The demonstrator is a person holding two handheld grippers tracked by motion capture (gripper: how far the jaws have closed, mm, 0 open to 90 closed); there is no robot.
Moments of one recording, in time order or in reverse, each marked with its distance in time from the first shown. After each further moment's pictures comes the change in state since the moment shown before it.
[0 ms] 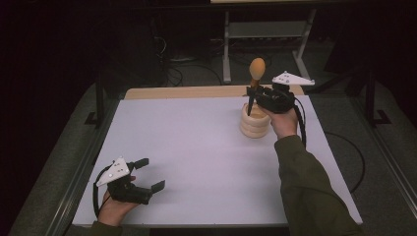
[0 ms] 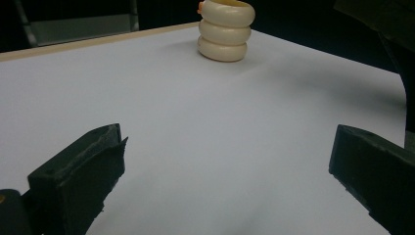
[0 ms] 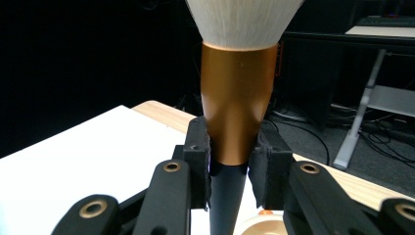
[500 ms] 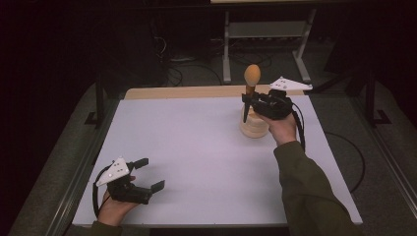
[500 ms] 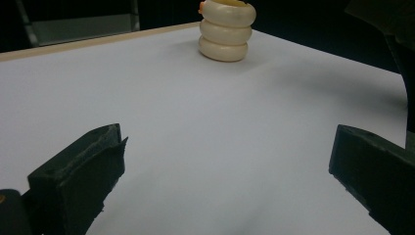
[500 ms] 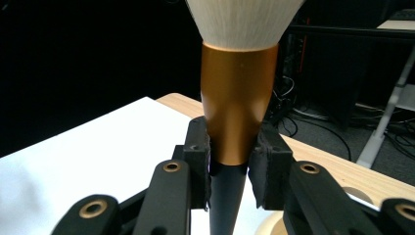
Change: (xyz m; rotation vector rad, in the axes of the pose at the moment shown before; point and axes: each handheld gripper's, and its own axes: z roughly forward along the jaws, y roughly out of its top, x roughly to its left) left arm -0.001 0.000 0.000 -0.007 0.004 -0.011; right arm 0.017 -0.005 -0.007 0.026 0.079 -0.014
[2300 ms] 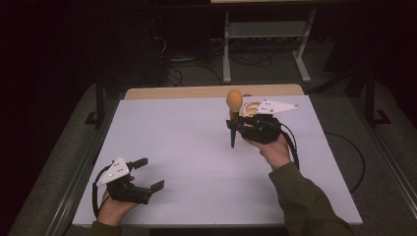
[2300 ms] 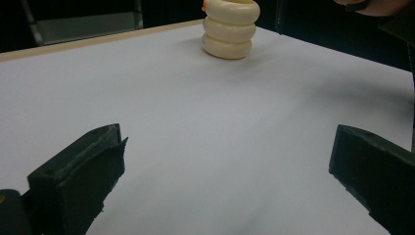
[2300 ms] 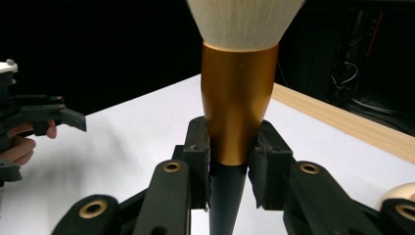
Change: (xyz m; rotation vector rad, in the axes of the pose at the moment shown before) left arm 0.001 0.000 -0.001 0.017 0.015 0.009; right arm 0.057 -0.026 -0.009 0.076 0.186 -0.033
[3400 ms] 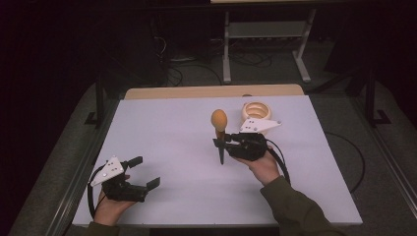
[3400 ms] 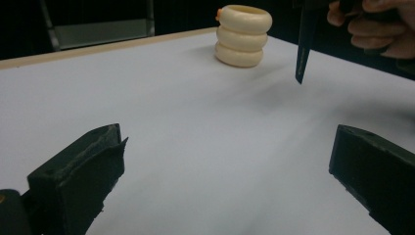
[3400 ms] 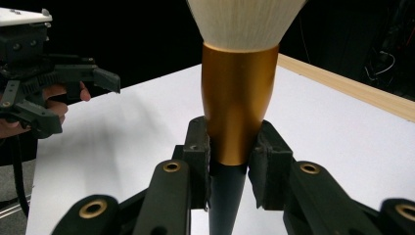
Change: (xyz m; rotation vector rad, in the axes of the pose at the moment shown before) left arm 0.005 0.000 -0.007 -0.025 0.041 -0.012; right arm 0.036 -0.028 0.021 0.047 0.079 -0.036
